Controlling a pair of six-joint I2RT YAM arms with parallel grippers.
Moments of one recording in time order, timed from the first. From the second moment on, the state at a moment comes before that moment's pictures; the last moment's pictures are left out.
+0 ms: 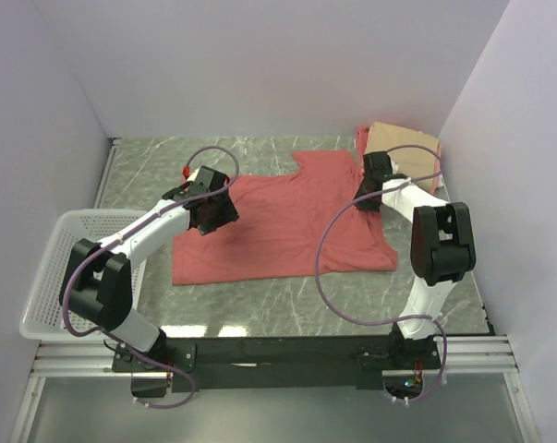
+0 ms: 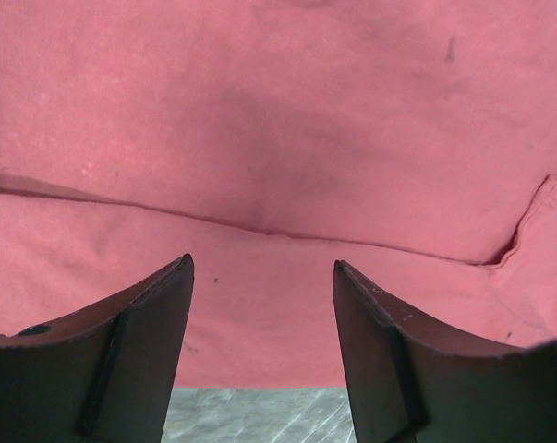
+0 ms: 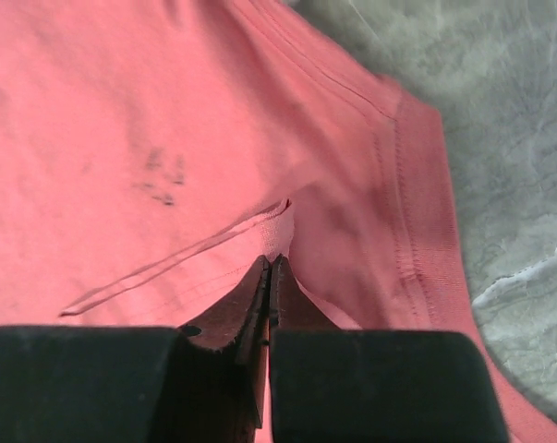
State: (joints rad) left arm -0.44 1.55 1.12 -0.56 -0.18 -0.84; right arm 0.13 1.85 1.24 -0.39 0.14 0.56
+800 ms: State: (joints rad) left arm -0.44 1.55 1.10 -0.56 -0.17 -0.84; right arm 0.22 1.90 1.45 -0.51 0.27 0.51
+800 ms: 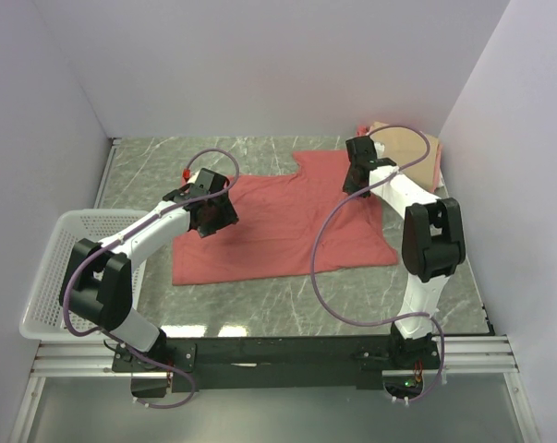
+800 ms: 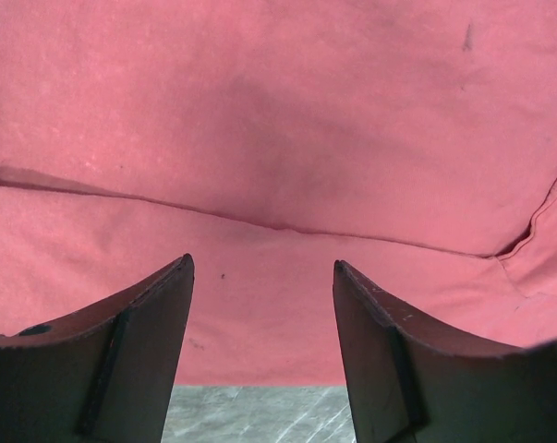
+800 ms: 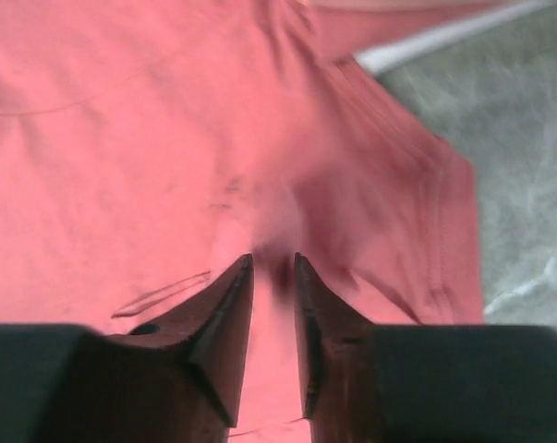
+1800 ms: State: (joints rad) left arm -0.31 1.43 1.03 -0.57 -0.18 -0.88; right arm 0.49 2.07 1.49 -0.51 0.30 0.54
